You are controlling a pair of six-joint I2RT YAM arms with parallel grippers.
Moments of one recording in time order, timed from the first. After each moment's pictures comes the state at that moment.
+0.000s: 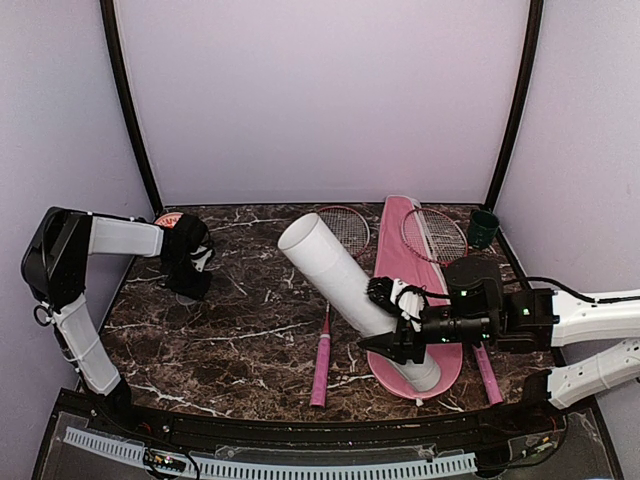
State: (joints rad) left arm -0.27 1.77 1.05 -0.58 -0.12 -0.03; right arm 1.16 1.04 0.65 -0.05 -0.09 -0.17
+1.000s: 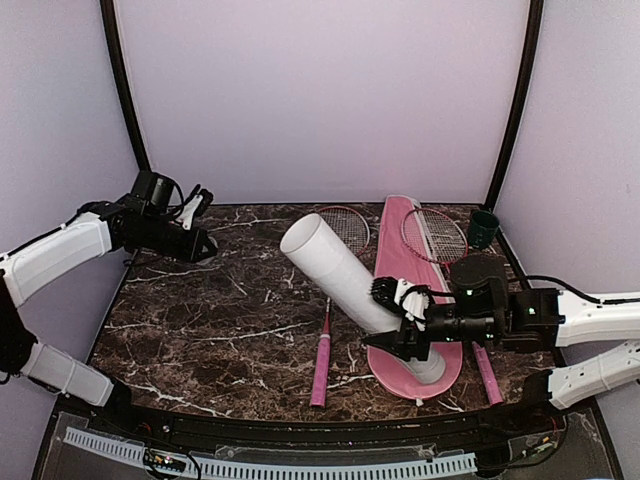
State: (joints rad) left arm -0.32 1.35 1.08 -0.61 0.26 -0.05; right arm 1.16 1.01 0.65 -0.07 -0.05 -0.23
